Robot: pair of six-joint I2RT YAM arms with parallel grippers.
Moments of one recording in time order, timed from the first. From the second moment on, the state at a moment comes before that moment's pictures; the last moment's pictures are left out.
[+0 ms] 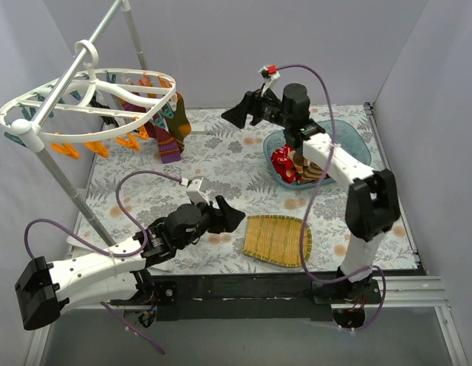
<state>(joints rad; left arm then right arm) -1.04 0.92 0.52 0.11 -0.25 -0.82 0.49 1.75 1.49 0.26 -0.56 0.42</state>
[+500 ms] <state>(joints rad) -1.04 0.84 0.70 -0.58 -0.66 -1.15 0.55 2.43 2.02 0.38 -0.65 0.51</state>
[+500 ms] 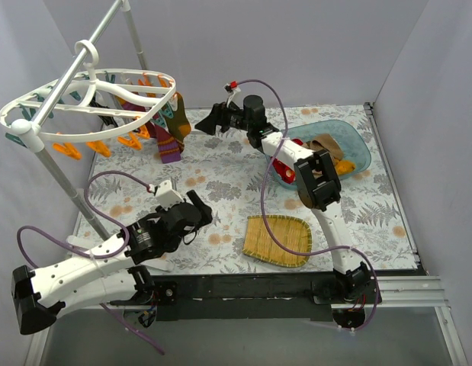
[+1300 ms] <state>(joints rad) -1.04 0.65 0.75 -1.00 -0.78 -1.35 0.69 2.69 2.25 0.63 -0.43 0.70</state>
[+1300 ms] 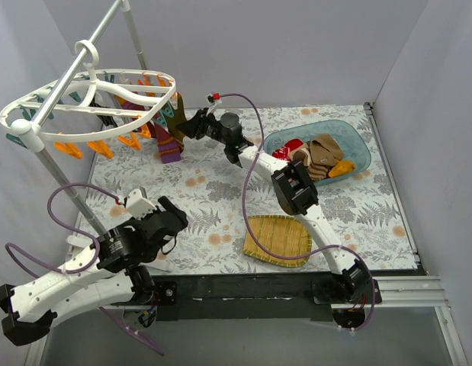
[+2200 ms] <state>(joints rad) -1.04 0.49 0.75 -0.81 -0.78 -1.21 0.78 1.76 1.39 0.60 -0.46 0.40</state>
